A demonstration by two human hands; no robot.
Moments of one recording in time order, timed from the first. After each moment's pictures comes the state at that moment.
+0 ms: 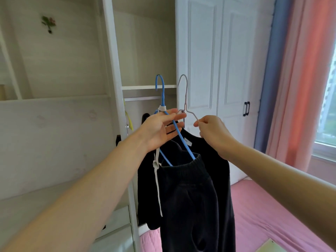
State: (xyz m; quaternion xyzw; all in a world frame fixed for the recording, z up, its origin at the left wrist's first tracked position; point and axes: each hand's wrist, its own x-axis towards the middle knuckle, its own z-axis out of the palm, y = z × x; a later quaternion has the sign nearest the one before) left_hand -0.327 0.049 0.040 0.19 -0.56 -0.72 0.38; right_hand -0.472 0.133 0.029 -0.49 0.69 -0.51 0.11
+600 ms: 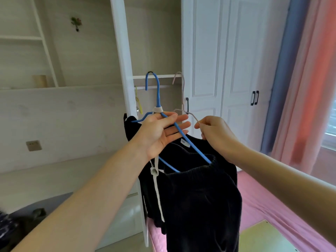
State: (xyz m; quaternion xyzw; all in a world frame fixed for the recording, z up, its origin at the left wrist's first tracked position) left_hand -0.325 0.240 0.014 0.20 -0.53 -0.68 0.47; right_hand -0.488 0.281 0.000 -0.56 0.64 -0.50 0.16
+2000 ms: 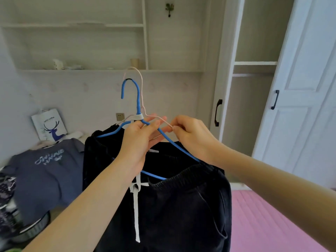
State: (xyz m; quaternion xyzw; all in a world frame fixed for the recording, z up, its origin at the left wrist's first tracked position) left_hand -0.021 0.277 -0.031 0.38 -0.47 -0.45 0.66; right_hand -0.168 0.255 -0.016 -0.81 0.41 -0.39 0.18
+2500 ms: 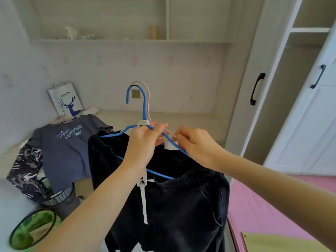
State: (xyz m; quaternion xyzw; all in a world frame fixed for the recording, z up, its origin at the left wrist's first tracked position) left_hand 0.077 0.269 -0.112 0.51 -0.48 -0.36 0.62; right_hand -0.079 0.241 -0.097 -0.83 0.43 -0.27 0.23
